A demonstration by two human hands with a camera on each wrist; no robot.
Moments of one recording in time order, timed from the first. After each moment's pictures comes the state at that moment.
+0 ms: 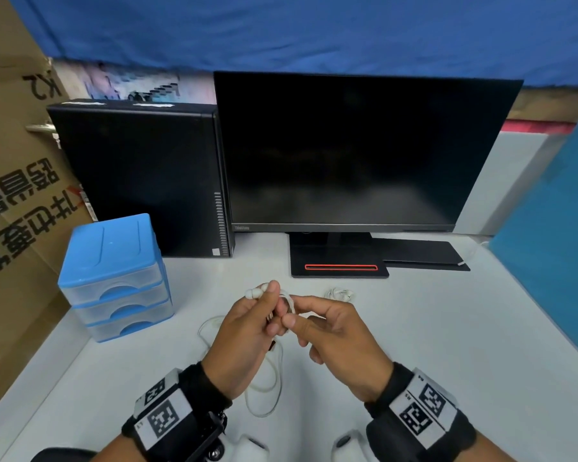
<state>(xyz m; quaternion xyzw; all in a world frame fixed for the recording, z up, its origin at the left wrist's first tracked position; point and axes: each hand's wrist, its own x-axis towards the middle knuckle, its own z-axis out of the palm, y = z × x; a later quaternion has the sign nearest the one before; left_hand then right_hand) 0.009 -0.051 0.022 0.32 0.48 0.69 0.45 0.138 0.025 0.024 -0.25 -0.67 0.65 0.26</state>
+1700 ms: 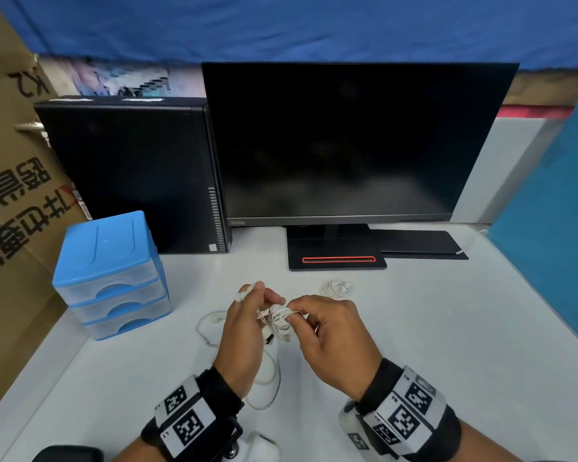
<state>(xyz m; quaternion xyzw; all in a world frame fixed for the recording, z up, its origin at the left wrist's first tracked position) 0.013 -0.039 -0.005 0.27 0.55 0.71 0.35 0.136 0.030 0.002 -0.23 -0.86 0.28 0.35</state>
